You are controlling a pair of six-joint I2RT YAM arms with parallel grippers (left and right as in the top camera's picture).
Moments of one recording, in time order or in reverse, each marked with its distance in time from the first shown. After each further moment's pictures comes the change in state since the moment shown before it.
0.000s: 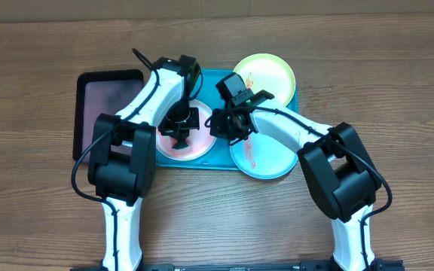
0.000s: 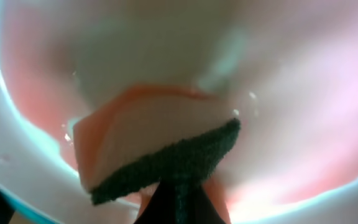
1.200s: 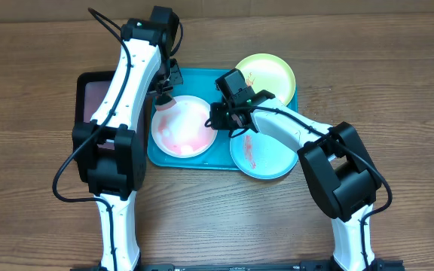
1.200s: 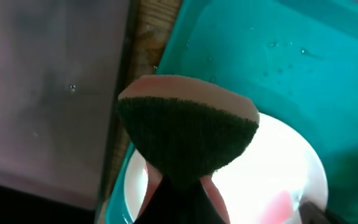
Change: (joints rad) left arm 0.092 0.023 0.413 -0.120 -0.168 -0.182; right arm -0.004 0.001 0.000 0.116 0.111 -0.174
